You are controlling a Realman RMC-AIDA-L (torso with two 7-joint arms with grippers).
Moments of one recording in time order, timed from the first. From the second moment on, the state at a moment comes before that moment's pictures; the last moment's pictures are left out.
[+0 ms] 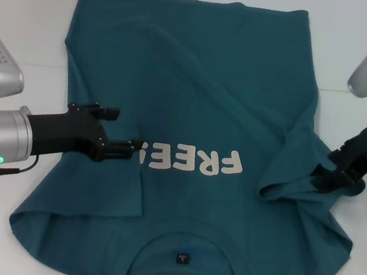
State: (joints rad) left arm -0.61 -2.16 -2.35 -0.74 -1.15 1.17 -1.41; right arm 0.78 2.01 -0.97 -1.09 -2.77 -1.53 2.09
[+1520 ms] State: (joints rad) left arm -0.59 -2.16 -2.36 -0.72 -1.15 1.17 -1.40; right arm 0.80 2.09 -1.17 -0.96 -2.89 -1.28 2.10
